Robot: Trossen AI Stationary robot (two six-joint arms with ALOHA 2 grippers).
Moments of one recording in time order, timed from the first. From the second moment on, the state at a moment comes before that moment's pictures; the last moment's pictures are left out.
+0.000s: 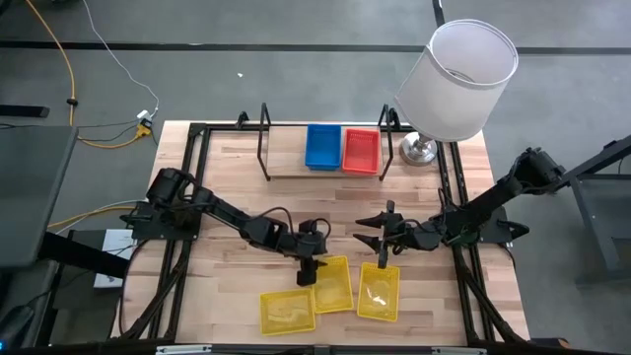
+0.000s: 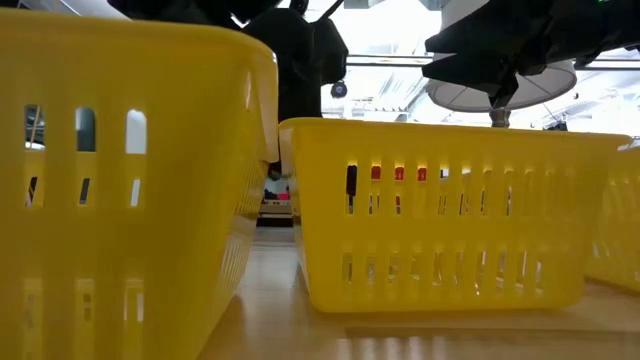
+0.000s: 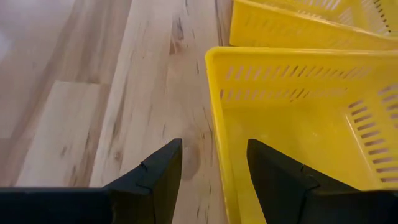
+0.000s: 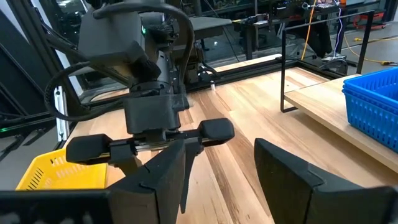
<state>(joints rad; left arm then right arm) -0.17 1.90 1.02 0.13 -0.11 -0.30 0.49 1.31 0.40 0.75 0.66 0.26</state>
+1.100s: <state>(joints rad) -0.12 1.68 1.06 -0.16 -0.40 -0.04 0.49 1.31 0.40 0.77 0.64 0.29</state>
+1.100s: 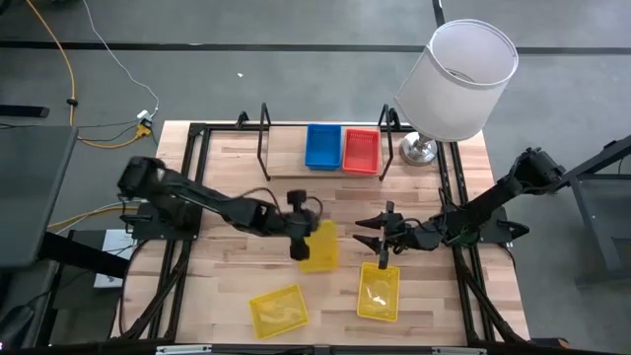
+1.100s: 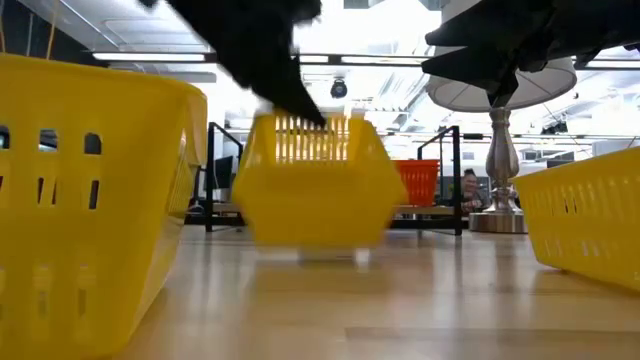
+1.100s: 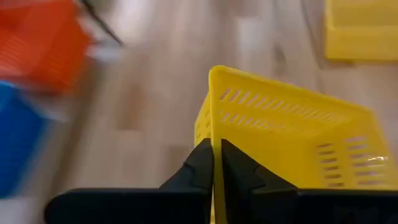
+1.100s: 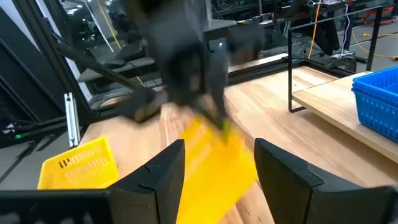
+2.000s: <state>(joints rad) 0.60 1.57 1.35 -0.72 -0.16 0.68 0.48 1.32 0.40 0.80 0.65 0.24</state>
